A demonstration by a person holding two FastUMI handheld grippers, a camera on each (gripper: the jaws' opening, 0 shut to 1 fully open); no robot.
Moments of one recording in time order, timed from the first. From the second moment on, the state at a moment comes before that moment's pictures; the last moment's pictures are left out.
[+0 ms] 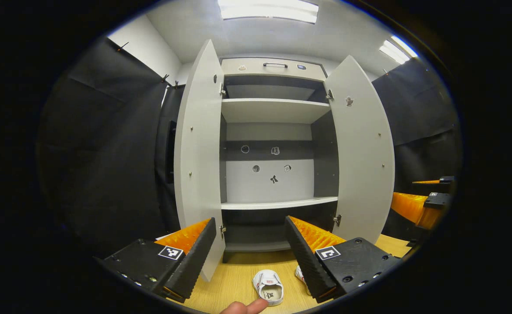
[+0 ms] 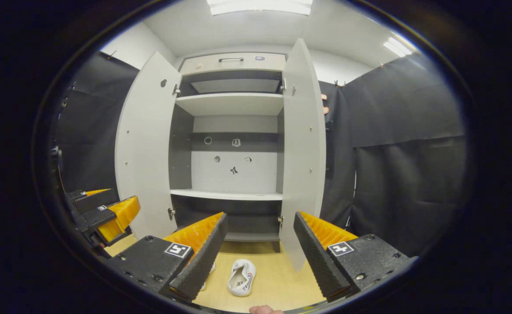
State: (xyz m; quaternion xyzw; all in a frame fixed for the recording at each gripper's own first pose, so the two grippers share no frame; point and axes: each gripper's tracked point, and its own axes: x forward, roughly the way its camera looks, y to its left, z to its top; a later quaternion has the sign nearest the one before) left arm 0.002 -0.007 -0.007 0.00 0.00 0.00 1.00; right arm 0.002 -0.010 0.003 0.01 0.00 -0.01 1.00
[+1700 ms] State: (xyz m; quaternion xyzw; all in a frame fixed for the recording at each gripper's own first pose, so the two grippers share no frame) left arm 0.026 0.032 -0.043 0.00 0.04 0.03 1.00; right arm 0.127 0.096 -0.304 0.02 0.30 0.09 0.95
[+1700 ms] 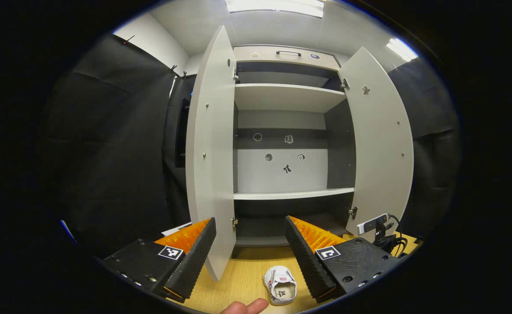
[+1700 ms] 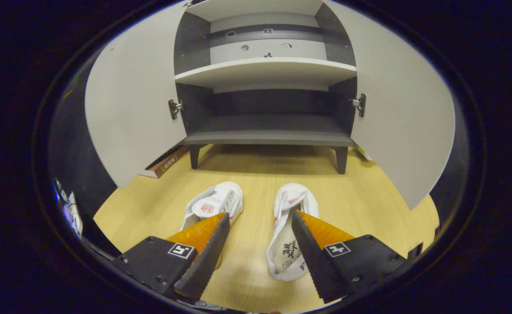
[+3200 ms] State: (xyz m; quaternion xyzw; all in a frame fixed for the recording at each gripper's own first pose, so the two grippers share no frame) left arm 0.036 0.041 -0.071 -0.02 0.05 0.04 1.00; right arm 0.165 0.064 -0.325 -0.05 0.27 0.07 0.96
